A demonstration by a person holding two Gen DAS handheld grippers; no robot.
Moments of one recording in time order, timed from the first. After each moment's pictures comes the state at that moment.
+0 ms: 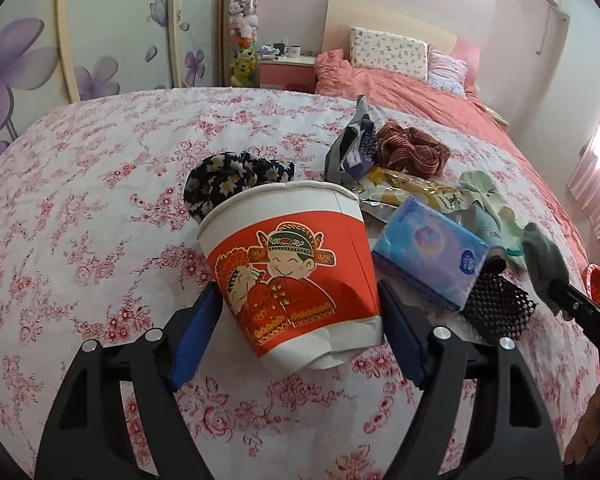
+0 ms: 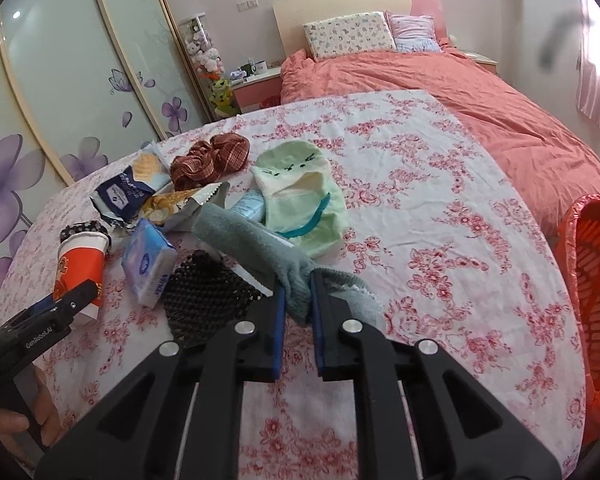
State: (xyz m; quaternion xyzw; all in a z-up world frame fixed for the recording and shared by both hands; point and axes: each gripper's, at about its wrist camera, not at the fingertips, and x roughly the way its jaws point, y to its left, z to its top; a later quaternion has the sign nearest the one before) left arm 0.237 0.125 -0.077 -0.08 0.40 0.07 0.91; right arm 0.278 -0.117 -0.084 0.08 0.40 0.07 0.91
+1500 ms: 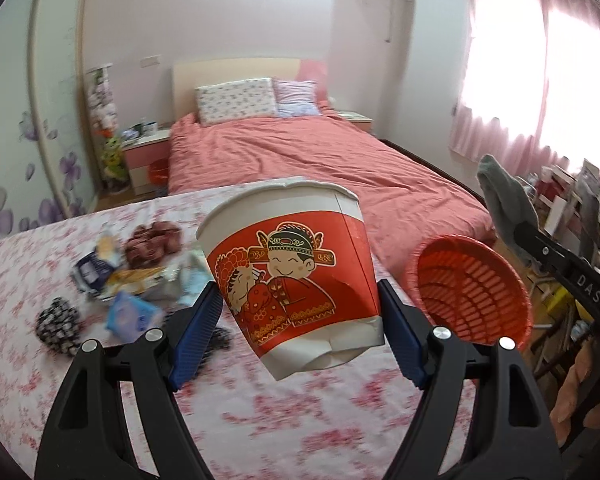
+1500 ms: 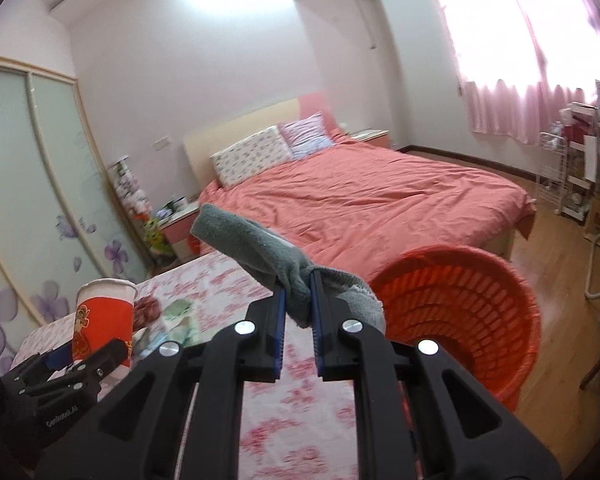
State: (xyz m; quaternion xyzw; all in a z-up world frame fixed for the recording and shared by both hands) left arm 0.197 -0.091 0.016 0.03 0.31 -0.16 0.94; right arm 0.139 -0.294 0.024 0.17 0.21 -0.11 0.96
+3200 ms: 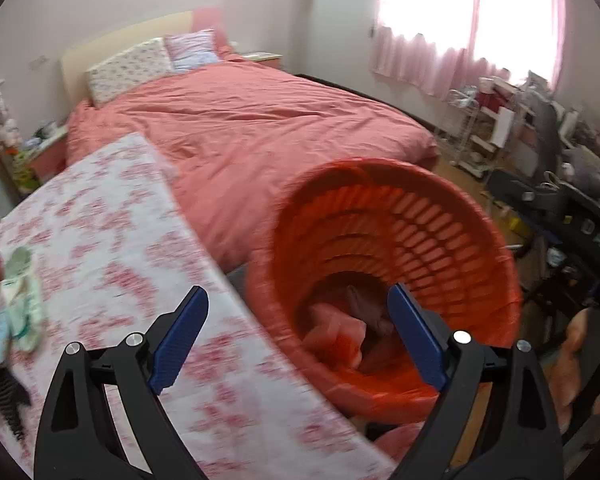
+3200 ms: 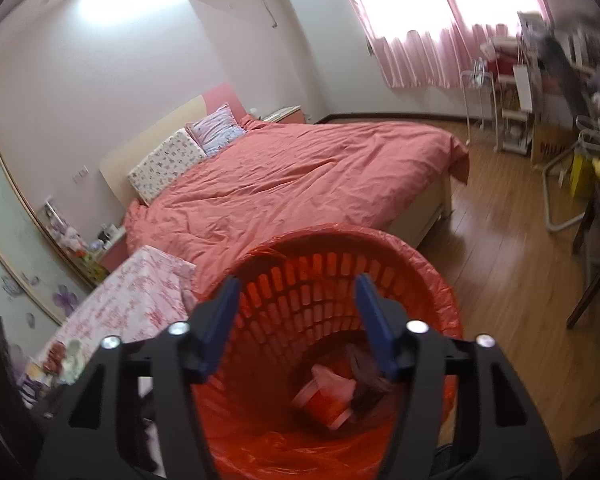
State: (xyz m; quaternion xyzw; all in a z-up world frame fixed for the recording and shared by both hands) left arm 0.229 -0.263 -0.061 0.11 0.38 -0.27 0.88; right arm 0.153 -0.449 -0.063 0.25 0.24 -0.22 0.91
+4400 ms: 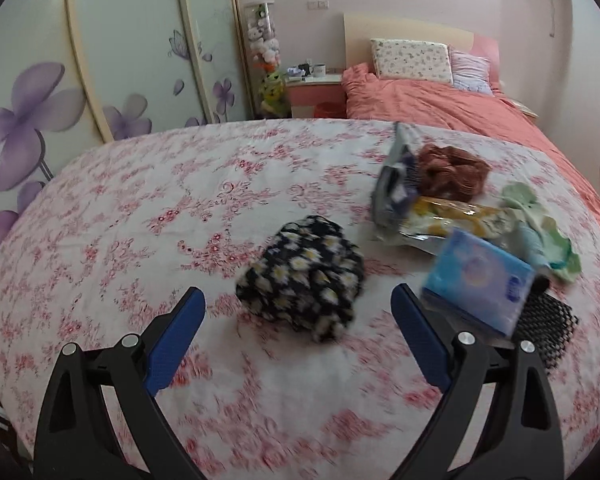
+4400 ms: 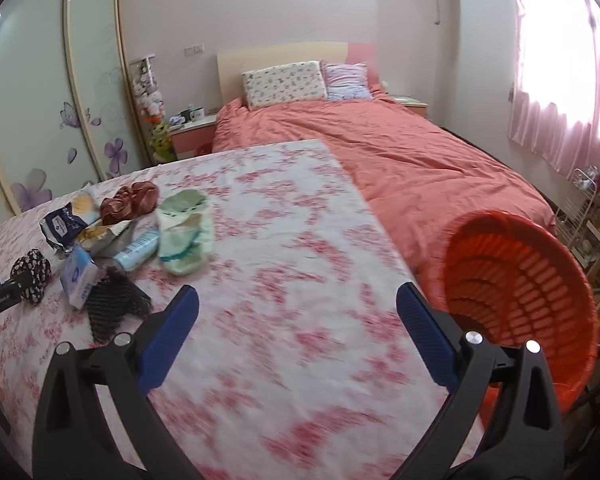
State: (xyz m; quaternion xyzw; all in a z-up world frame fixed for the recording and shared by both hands) left arm 0.254 0.139 -0.068 -0.01 0.38 0.13 0.92; right arm 0.237 -0.178 -0.068 0.04 0.33 -0.05 0.94
